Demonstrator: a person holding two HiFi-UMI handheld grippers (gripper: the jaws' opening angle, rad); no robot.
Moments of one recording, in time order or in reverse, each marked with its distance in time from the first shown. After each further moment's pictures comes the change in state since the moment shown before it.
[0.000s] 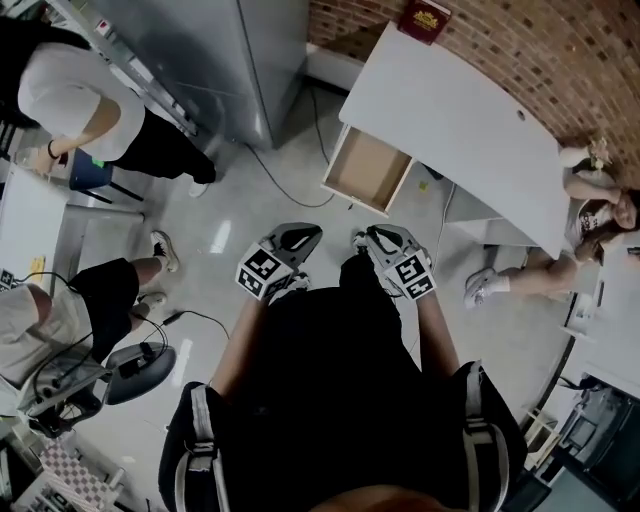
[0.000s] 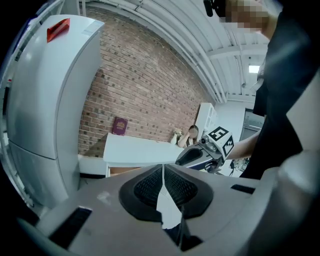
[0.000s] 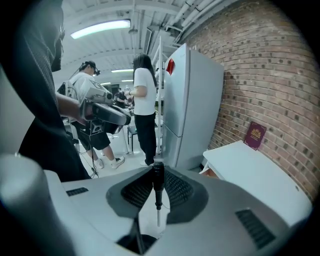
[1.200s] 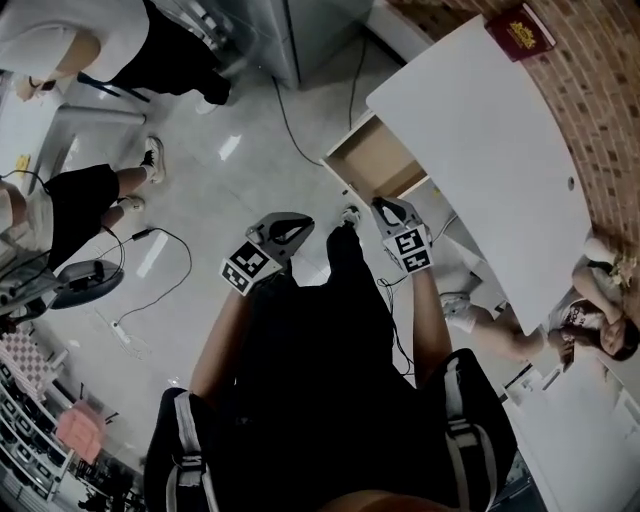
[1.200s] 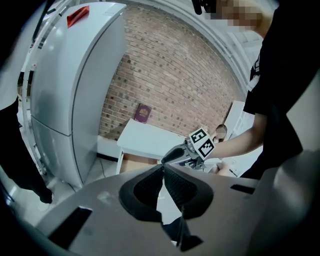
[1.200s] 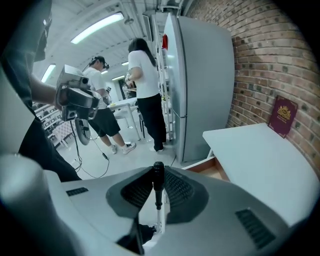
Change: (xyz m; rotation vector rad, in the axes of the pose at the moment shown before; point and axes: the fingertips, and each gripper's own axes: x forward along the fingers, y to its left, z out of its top) left arm 0.103 0.047 -0.011 -0.221 0.085 0.263; right arm 0.106 -0.161 -0.076 -0.046 0.139 0.274
